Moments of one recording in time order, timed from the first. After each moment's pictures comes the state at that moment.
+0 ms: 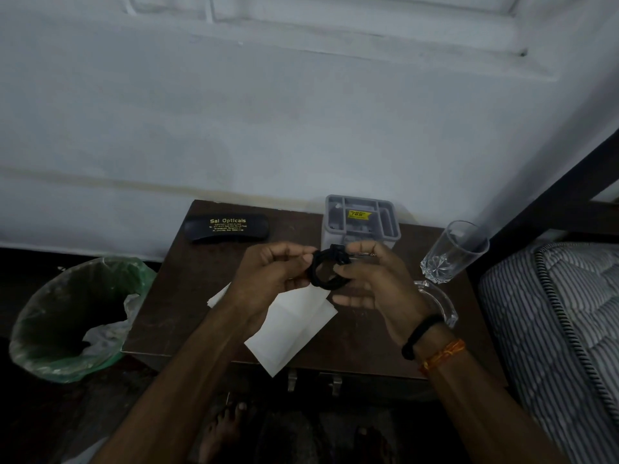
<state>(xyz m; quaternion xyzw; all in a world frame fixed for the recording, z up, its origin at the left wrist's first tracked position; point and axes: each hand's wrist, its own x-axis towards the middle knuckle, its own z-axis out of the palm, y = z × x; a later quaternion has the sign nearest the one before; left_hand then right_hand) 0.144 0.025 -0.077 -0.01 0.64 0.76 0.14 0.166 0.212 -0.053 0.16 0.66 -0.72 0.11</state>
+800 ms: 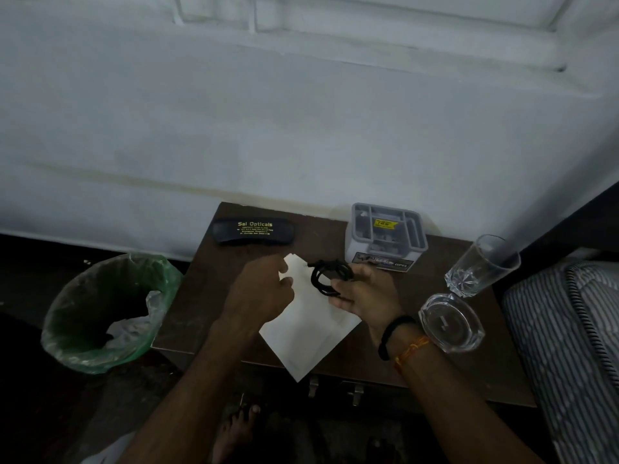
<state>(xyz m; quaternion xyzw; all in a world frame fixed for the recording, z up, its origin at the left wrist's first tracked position) 0.135 -0.018 -0.092 -0.02 0.94 0.34 0.09 0.142 0.167 -0.101 0.22 0.66 -0.71 0.12</state>
